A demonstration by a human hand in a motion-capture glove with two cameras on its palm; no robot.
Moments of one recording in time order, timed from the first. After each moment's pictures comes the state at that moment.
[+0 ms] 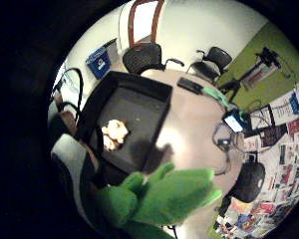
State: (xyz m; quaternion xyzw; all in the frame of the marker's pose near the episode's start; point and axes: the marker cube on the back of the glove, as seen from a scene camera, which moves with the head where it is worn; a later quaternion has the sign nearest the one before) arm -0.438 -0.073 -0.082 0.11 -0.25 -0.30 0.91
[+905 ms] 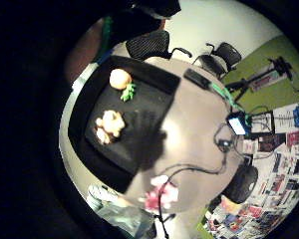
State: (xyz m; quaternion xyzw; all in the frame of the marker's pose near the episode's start) arm -0.401 -0.064 -0.050 0.00 -0.18 -0.32 0.93
